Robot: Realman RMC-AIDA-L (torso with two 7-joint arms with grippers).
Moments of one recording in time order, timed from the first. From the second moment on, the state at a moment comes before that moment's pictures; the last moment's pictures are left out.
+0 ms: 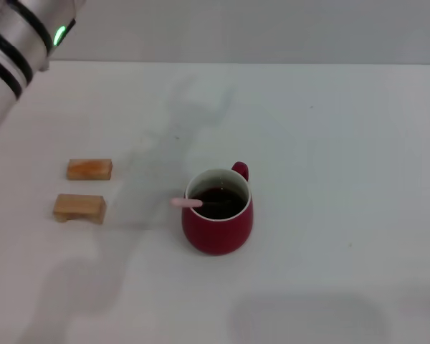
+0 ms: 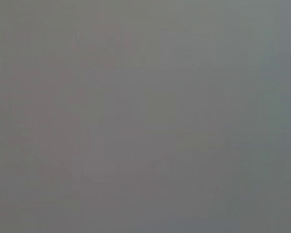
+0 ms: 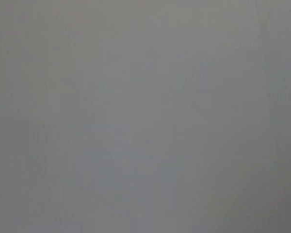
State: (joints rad) left arm -0.08 -2.06 1.96 1.81 -1.18 0.09 1.09; right arm -0.07 2.08 0.12 0.36 -1.50 -1.77 -0.05
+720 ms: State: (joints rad) left arm -0.25 -2.07 2.02 0.92 -0.35 1.11 0.17; right arm -0.06 2.08 0.14 0.35 -1.50 -1.78 -0.05
